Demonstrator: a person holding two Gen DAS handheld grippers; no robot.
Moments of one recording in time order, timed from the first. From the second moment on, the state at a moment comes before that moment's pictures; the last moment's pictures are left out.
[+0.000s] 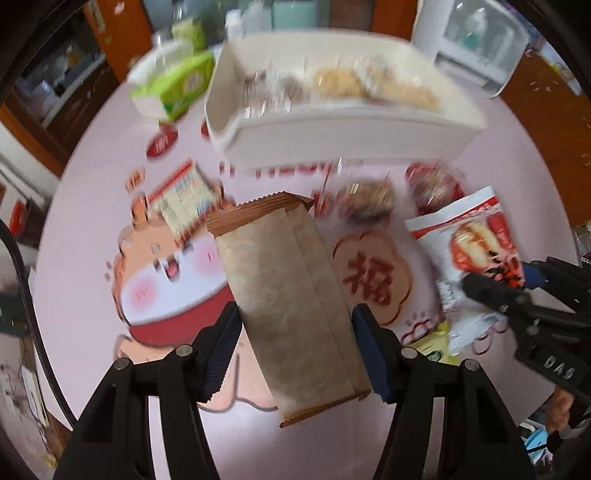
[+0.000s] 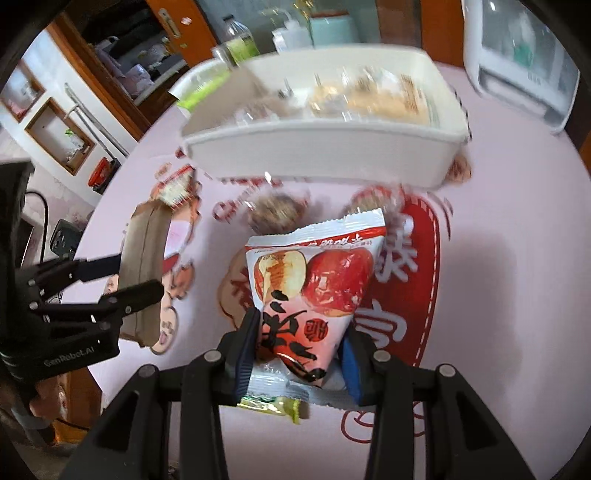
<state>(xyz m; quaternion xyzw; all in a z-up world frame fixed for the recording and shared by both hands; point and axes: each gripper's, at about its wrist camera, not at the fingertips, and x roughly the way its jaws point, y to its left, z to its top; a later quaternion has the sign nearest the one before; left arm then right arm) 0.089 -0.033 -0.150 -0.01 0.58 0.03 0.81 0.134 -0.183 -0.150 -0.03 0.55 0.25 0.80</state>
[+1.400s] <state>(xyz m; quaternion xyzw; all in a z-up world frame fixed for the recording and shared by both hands) 0.295 0.030 -0.033 -0.01 0.43 0.03 0.90 0.293 -0.159 -0.023 0.02 0.38 0.12 0.92</state>
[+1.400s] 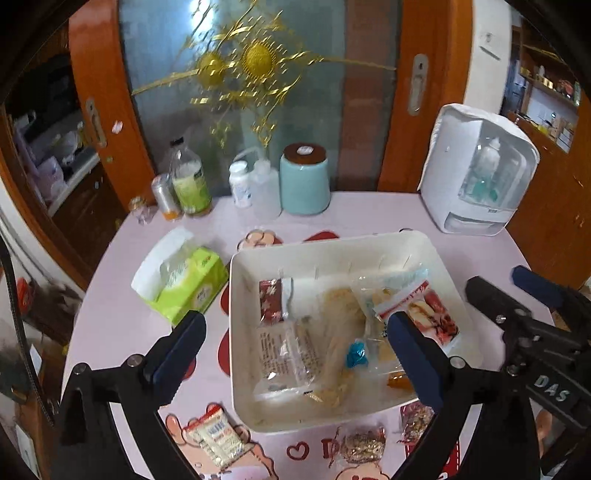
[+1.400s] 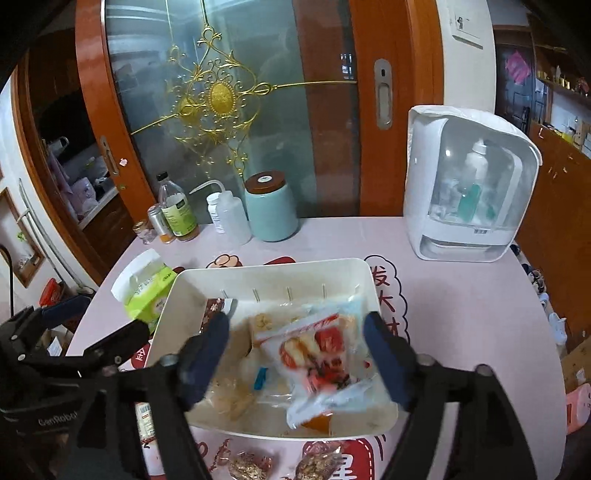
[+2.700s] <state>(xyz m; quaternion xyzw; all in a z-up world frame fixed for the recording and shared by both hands) 0.188 0.098 -0.092 0.11 0.53 -0.02 0.84 0.135 -0.190 -0.089 0.03 0.47 0.08 0.88</state>
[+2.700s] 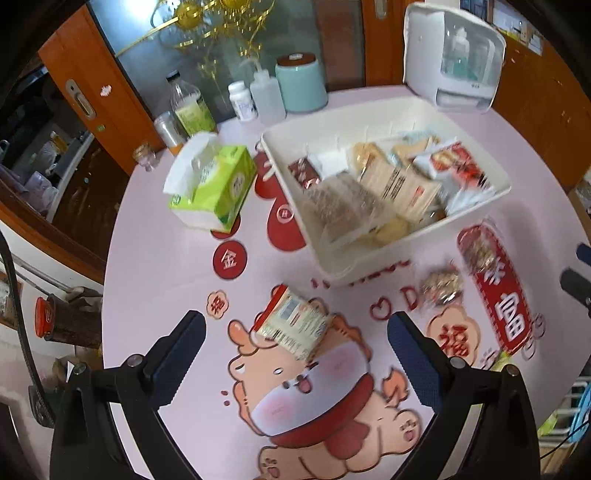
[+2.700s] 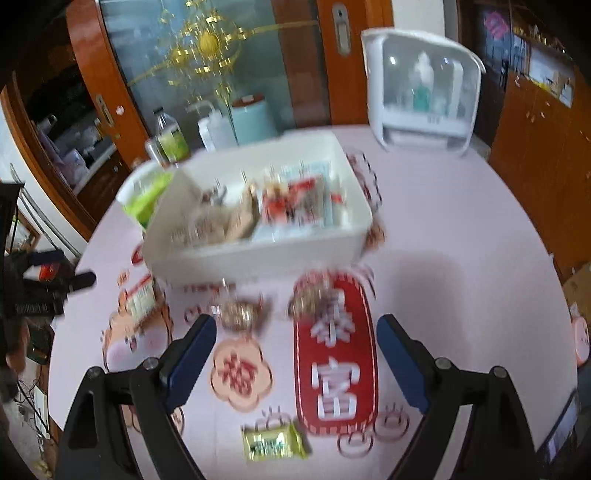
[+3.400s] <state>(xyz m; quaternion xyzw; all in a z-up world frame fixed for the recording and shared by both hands) 0.210 0.128 -0.209 0.22 0.59 -0.16 0.76 0.060 -0.176 -0.186 0.13 0.57 0.02 0.81</state>
